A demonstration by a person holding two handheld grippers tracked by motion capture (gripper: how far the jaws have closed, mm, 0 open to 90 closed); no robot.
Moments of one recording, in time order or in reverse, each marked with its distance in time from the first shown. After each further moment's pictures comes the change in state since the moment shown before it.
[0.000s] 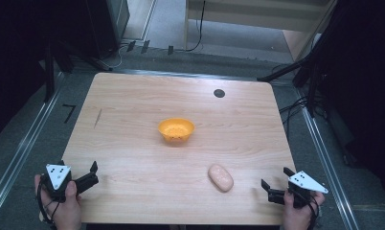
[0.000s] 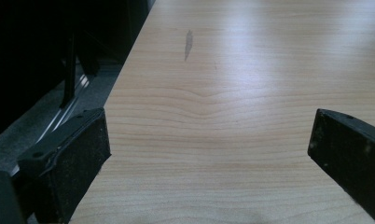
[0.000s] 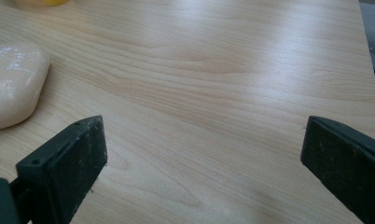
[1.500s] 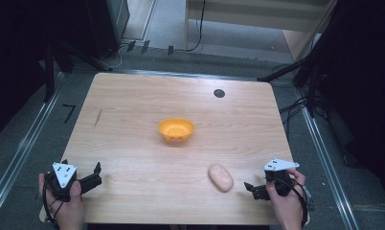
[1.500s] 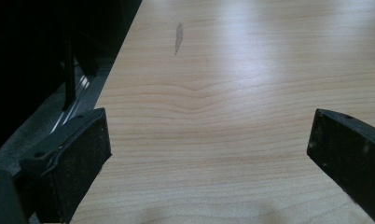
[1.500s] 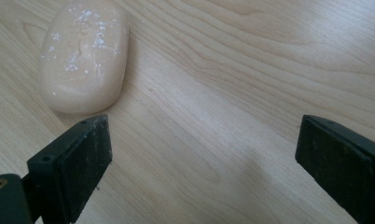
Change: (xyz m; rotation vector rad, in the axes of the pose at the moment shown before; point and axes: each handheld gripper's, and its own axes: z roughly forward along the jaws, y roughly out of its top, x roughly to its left) left arm -0.008 0.001 0.002 0.030 -0.004 0.073; right arm 0.041 0.055 0.026 0.373 0.169 -0.114
